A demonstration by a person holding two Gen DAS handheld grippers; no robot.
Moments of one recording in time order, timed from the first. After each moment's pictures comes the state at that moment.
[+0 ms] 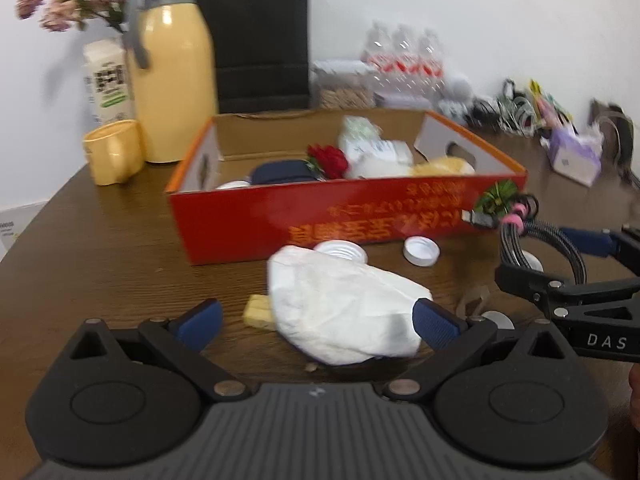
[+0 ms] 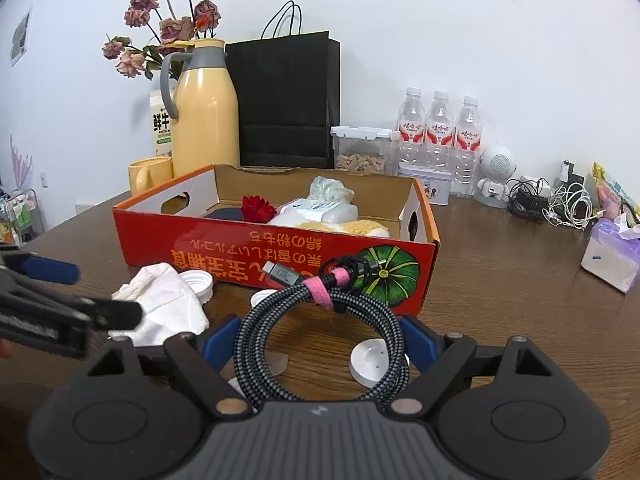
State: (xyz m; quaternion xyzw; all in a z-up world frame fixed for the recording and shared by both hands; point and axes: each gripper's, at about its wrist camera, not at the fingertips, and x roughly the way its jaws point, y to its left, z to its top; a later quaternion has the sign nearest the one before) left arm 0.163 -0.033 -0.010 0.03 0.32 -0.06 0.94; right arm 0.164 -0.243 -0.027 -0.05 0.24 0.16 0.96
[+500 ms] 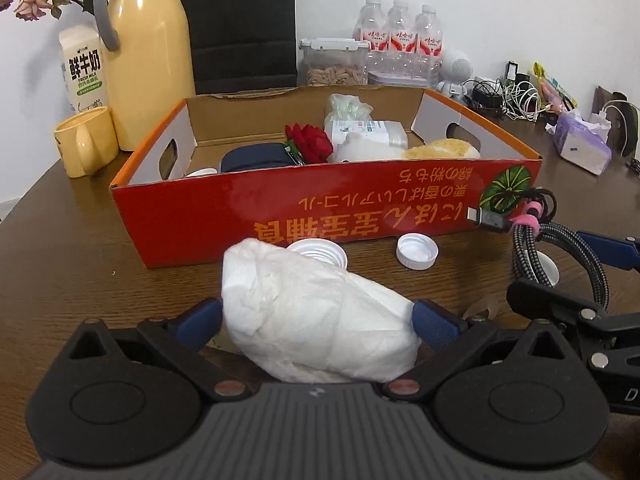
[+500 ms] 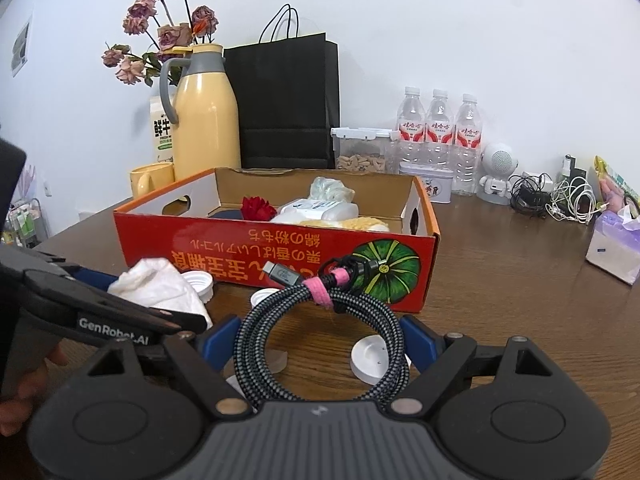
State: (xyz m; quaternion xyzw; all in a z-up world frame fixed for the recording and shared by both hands) left arm 0.194 -0.051 -0.030 0.02 0.34 -0.05 0.94; right arm 0.163 -0.248 -0.033 -0.03 0.24 0.17 0.96
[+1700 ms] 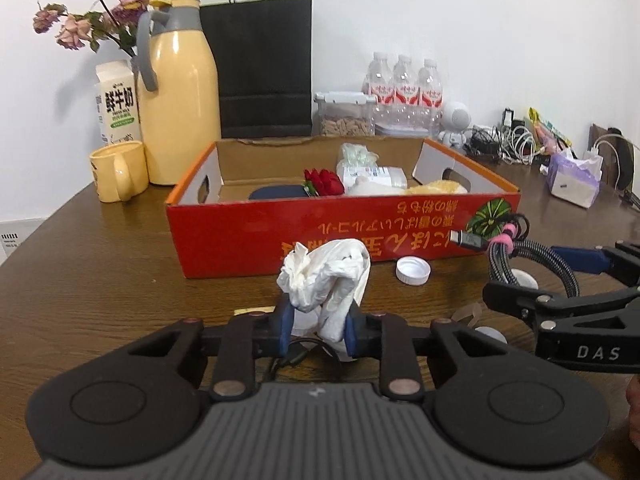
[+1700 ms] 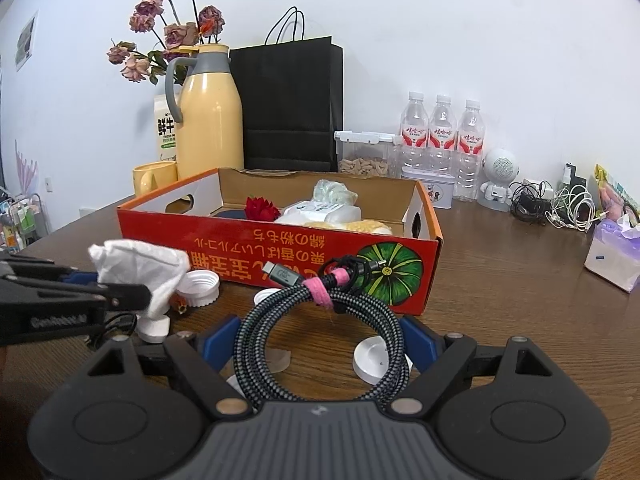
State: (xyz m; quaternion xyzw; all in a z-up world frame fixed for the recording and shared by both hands) left arm 0.143 -0.039 -0.016 0.01 0.26 -0.04 0.96; right arm 0.159 -0.244 -0.030 -0.04 0.23 0.17 0.96
